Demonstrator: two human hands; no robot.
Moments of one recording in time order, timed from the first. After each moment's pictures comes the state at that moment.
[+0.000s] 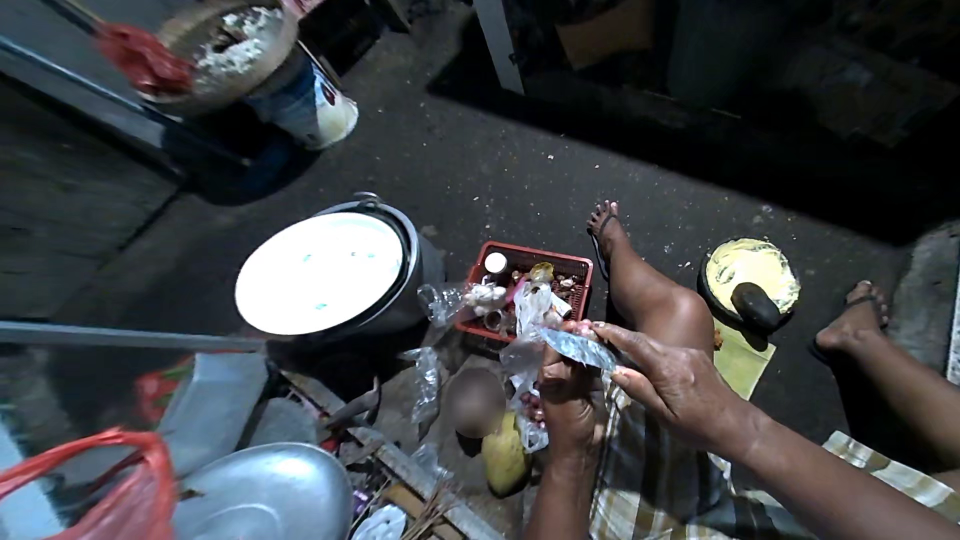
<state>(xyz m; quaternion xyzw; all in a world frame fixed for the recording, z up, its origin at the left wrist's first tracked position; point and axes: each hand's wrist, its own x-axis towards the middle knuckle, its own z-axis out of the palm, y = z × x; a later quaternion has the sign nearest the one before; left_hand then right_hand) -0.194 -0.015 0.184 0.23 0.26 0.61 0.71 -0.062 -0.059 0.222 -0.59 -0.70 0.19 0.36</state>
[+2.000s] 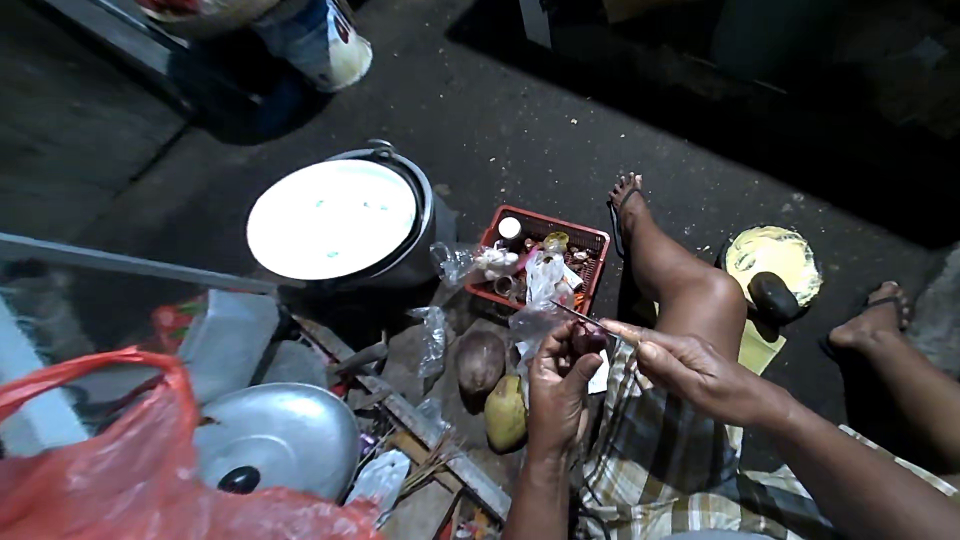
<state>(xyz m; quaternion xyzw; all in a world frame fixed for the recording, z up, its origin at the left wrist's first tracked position) -0.245 -0.026 0.181 0.33 0.34 0.53 0.70 -0.056 -0.058 0.218 -0.46 -0.61 0.54 0.36</state>
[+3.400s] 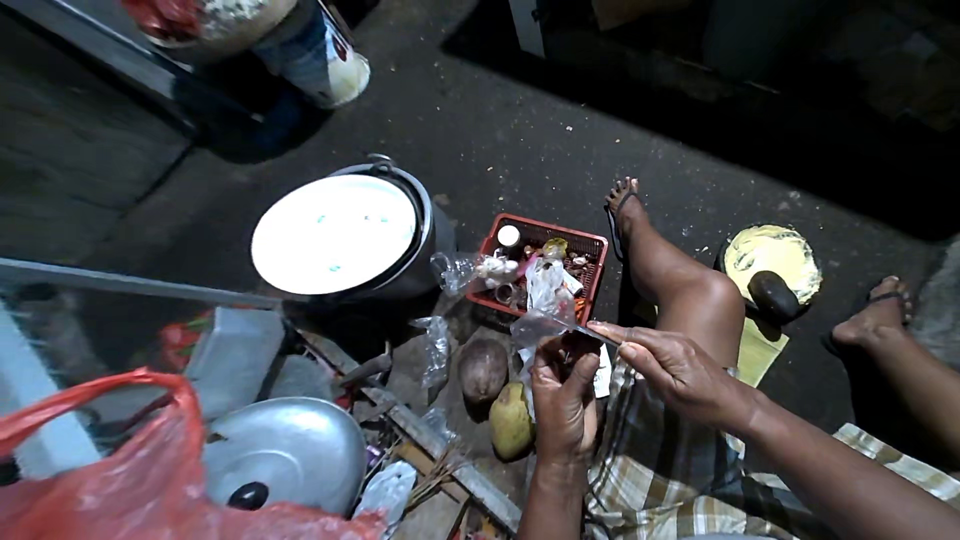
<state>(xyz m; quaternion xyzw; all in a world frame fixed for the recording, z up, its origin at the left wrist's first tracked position) -0.231 -0.032 0.186 0.21 0.36 0.58 0.70 -0.070 -0.053 0.200 -0.52 -0.67 0.38 0.39</state>
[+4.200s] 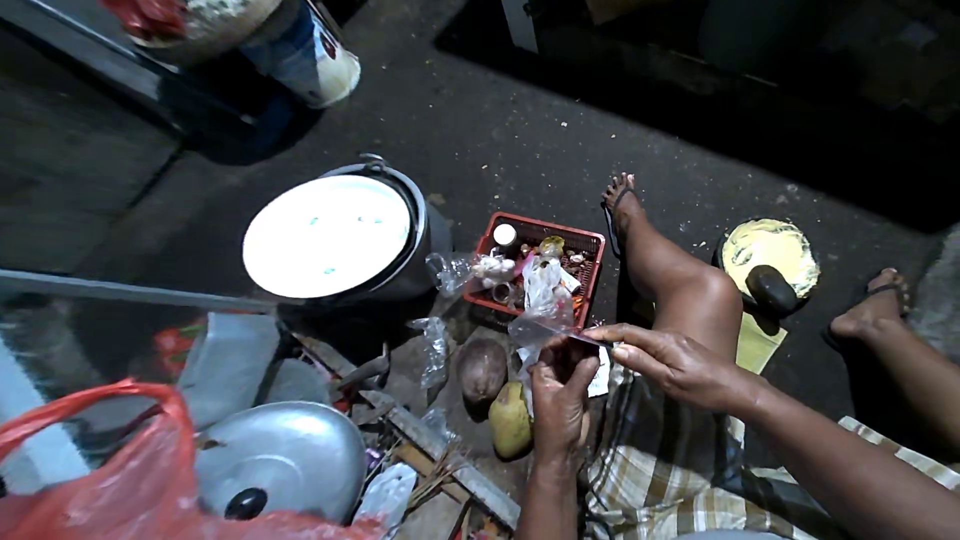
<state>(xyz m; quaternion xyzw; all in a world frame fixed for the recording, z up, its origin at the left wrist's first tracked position) -0.237 -0.029 0.170 0.29 0.39 0.53 0.69 -0.059 -0.044 0.203 -0.47 -0.65 0.49 0.33</state>
